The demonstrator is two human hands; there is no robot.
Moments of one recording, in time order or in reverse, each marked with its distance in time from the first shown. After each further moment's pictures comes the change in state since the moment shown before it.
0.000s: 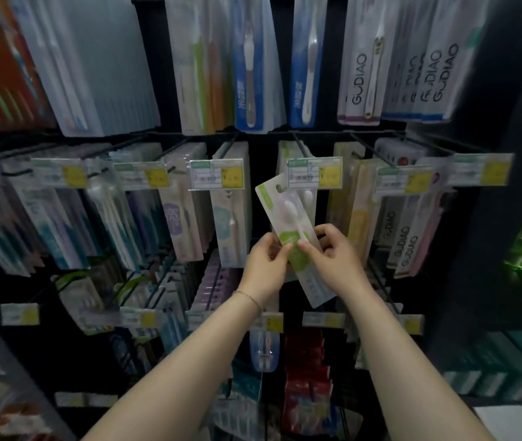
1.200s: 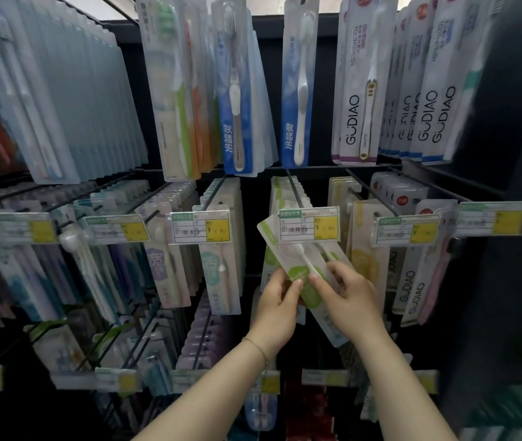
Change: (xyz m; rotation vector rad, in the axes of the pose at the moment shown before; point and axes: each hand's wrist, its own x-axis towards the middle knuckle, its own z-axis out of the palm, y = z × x) left_hand 0.026 0.004 0.028 -0.130 -0.077 0.086; right_hand 0.024 0.009 -0.019 -0.232 0.139 -0.054
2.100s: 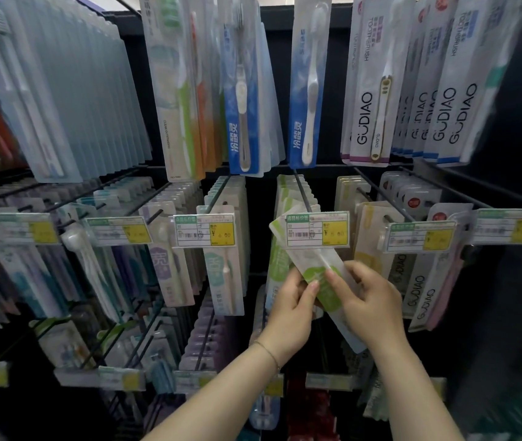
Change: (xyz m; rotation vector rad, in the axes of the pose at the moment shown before) left_hand 0.002 0.005 0.011 -0.060 -0.084 0.046; right_hand 0.004 0.002 -0.011 -0.094 0.094 -0.035
